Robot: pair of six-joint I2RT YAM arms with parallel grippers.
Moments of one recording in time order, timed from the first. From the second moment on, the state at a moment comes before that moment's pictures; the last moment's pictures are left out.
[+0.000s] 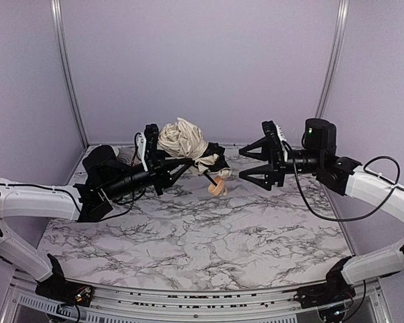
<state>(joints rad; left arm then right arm) -0.89 1.40 0.75 0.89 0.30 -0.15 0.54 1.20 0.97 0.02 -0.90 -0.27</state>
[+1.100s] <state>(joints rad) -0.76 2.13 1.41 -0.13 0.68 -0.50 0.40 1.43 1.01 -0.13 -0.32 -0.02</state>
